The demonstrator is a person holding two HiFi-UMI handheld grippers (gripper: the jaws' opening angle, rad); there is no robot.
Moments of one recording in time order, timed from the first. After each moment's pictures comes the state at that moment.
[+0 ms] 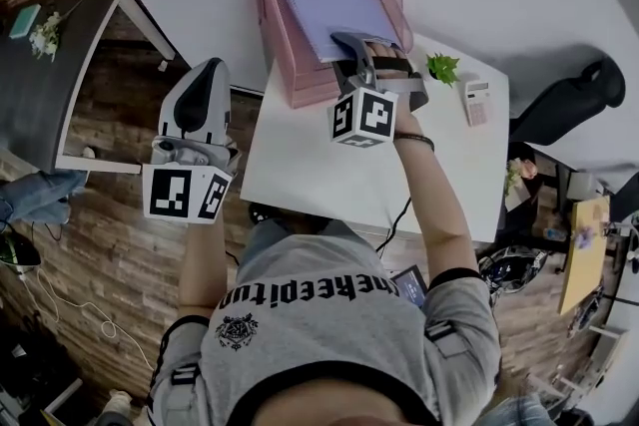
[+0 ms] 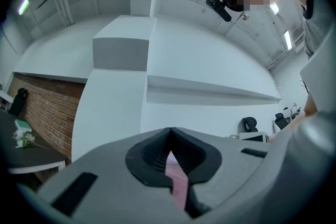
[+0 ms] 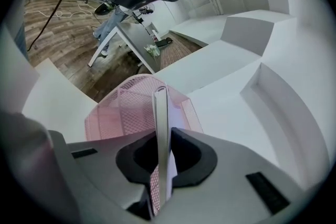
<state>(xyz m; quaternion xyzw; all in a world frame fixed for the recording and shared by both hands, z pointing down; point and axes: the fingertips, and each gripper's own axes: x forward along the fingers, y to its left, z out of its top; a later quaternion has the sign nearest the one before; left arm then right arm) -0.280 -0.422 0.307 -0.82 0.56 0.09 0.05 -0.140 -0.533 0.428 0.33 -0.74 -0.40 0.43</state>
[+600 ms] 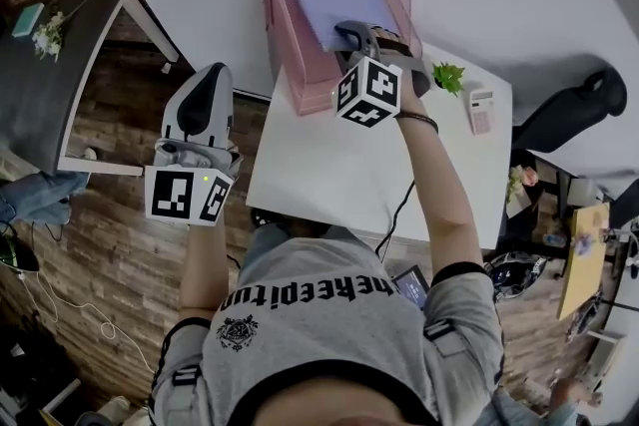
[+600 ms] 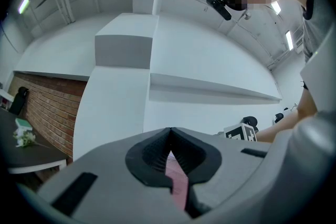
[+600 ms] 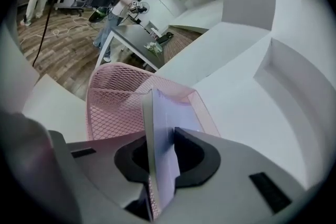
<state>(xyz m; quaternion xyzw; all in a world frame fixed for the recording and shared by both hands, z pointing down) -0.298 -0.430 0.312 -0.82 0.57 0.08 0.04 -0.155 -0.571 0.437 0.30 -0.77 -0.32 0.46</state>
